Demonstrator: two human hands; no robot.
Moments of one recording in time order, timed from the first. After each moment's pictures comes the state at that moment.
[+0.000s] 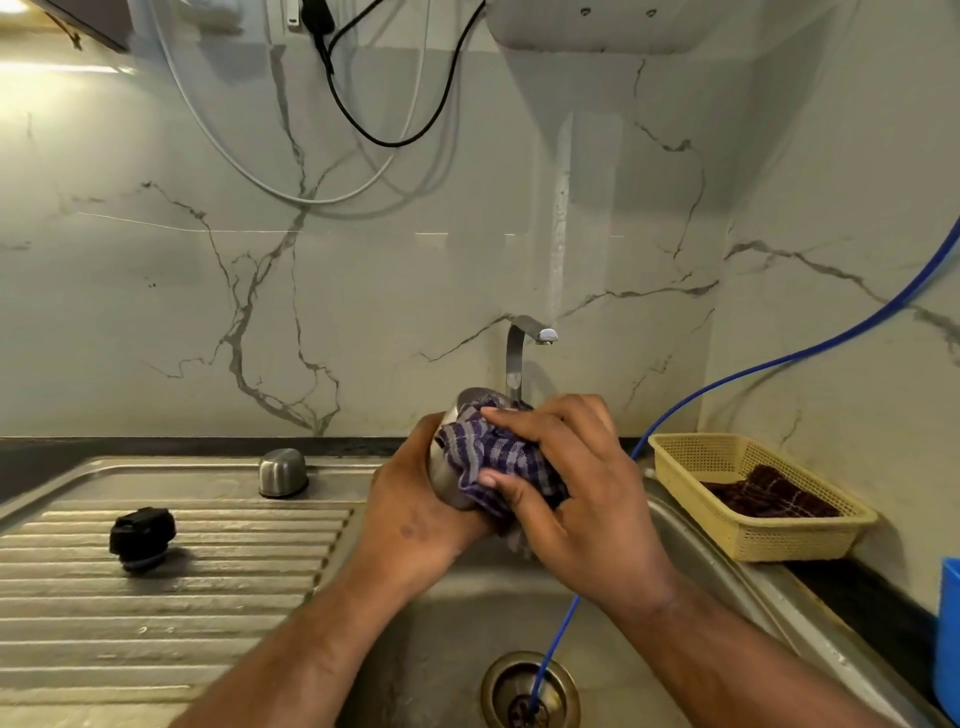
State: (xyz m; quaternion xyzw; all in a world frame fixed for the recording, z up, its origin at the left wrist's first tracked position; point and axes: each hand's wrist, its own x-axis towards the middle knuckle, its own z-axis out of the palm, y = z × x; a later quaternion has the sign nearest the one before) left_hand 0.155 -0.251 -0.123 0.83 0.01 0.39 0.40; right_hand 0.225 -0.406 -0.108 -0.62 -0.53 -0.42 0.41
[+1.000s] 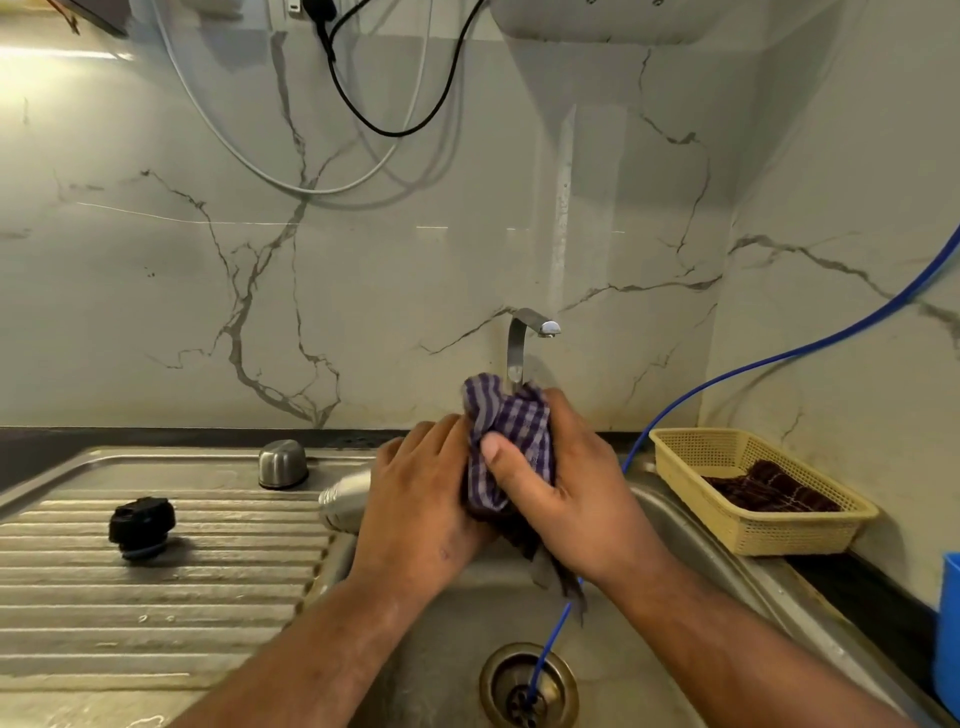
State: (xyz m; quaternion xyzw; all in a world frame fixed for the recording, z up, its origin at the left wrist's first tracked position) left_hand 0.158 -0.256 -0.129 0.88 -0.01 0.47 0.10; right_hand 0.226 -0.401 -0.108 -0.72 -0.47 -0.18 0.48
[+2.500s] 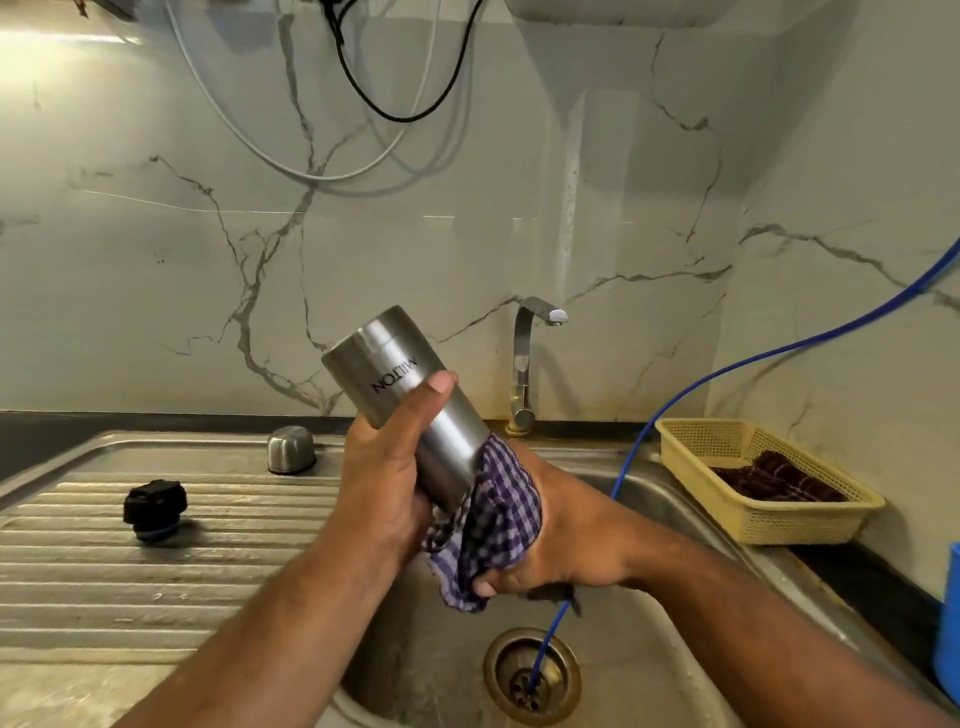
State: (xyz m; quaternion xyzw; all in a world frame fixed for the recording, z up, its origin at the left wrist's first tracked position) left_hand 0.146 -0.250 -0.109 0.49 -0.01 0.34 0.80; right_hand 0.247 -0.405 -0.123 -0.76 -0.53 0.11 0.37
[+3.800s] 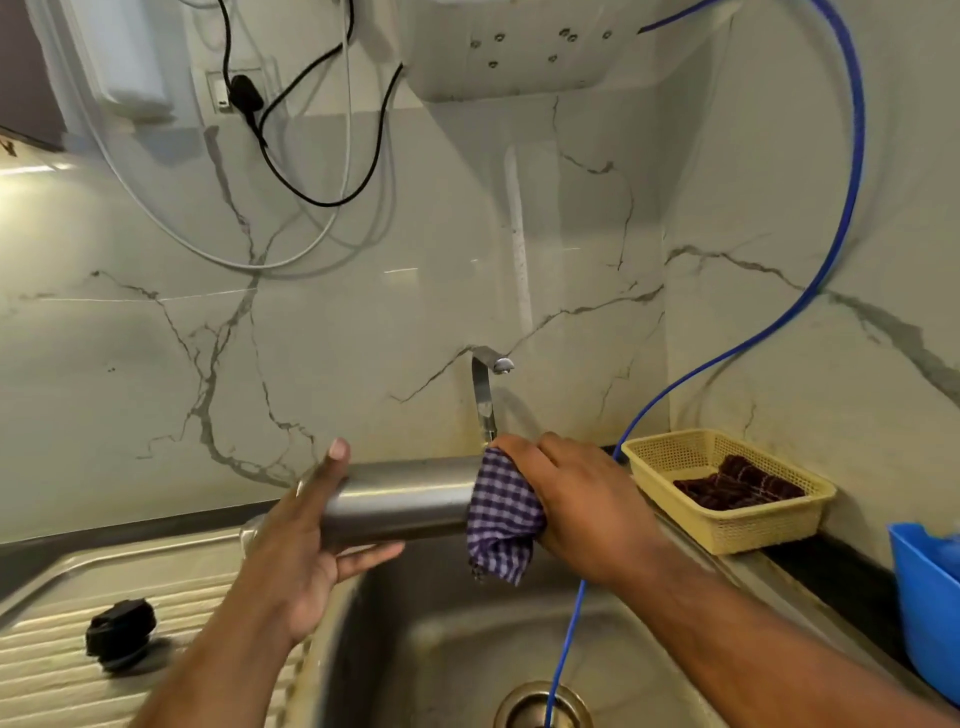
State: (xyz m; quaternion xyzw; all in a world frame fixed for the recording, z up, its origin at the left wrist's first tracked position) left_hand 0.135 -0.212 -0.094 0.53 0.11 0.28 0.79; right_hand 0.277 -0.424 -0.119 -0.81 -0.43 -0.36 0.15
